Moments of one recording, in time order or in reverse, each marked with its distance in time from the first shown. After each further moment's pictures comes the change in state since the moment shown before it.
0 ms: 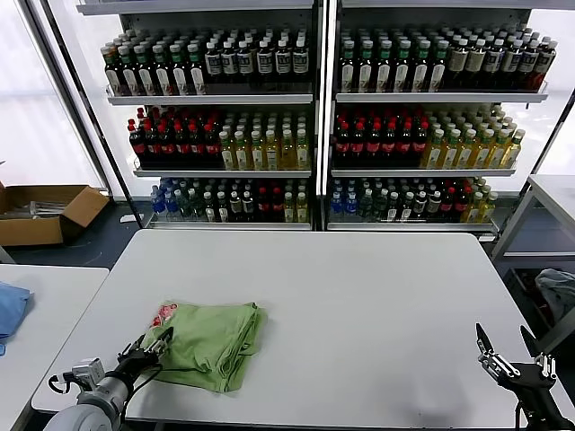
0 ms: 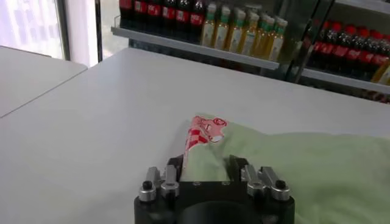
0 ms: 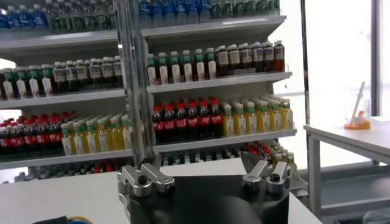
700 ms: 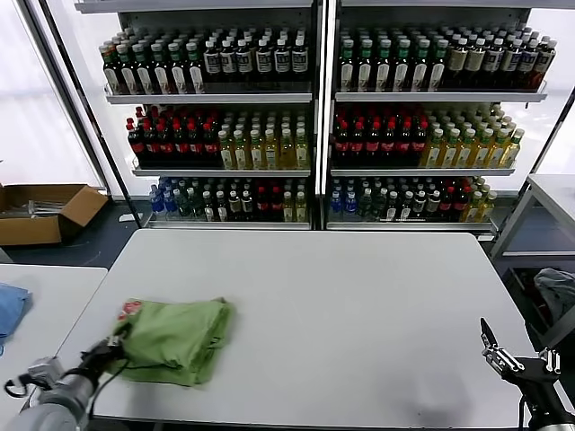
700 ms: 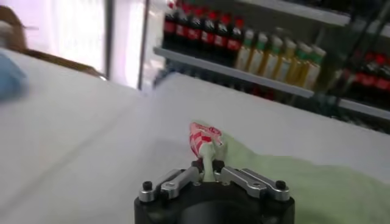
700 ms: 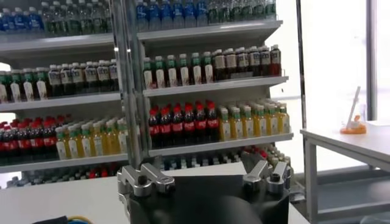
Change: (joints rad) left arm 0.016 0.021 -0.192 -0.034 -0.103 -0.004 -0.051; right arm 0.028 -0.017 0.010 -0.016 0.015 -0.001 0.007
